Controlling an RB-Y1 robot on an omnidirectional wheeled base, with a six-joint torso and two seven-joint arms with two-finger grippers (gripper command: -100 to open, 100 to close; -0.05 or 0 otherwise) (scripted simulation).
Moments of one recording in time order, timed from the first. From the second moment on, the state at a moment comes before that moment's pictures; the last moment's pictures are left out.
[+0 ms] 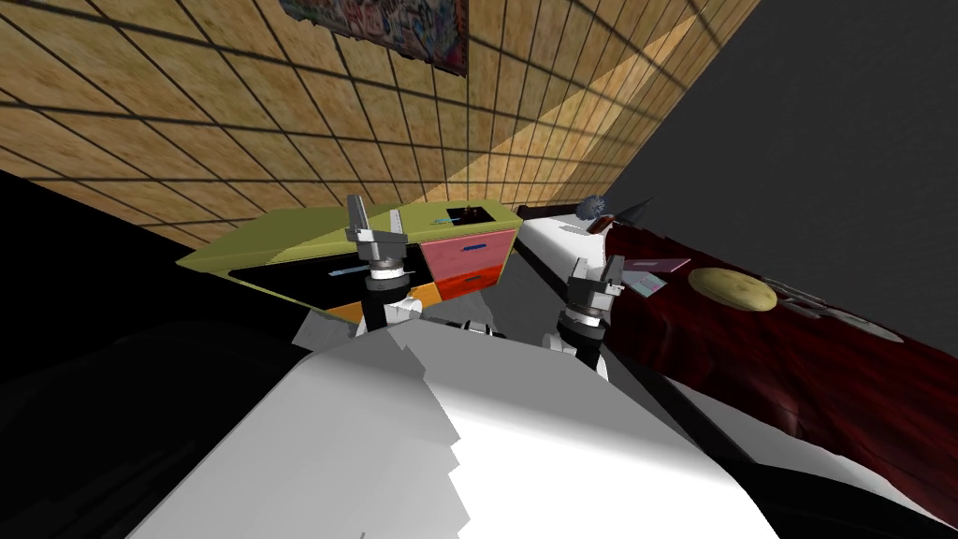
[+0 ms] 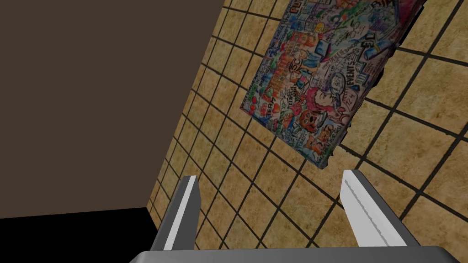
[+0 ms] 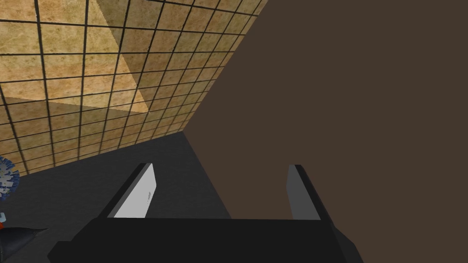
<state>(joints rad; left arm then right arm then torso) 0.48 -0.03 0.00 -2.39 0.08 -0.58 0.09 0.51 -0.03 0.00 -2.28 0.12 -0.58 -0.12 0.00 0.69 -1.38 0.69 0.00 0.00</state>
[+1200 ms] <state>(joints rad) 0.43 0.16 0.05 -2.13 0.11 -0.56 0.09 0.51 -0.03 0.00 -2.28 0.12 -0.58 -0.12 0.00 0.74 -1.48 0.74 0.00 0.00</state>
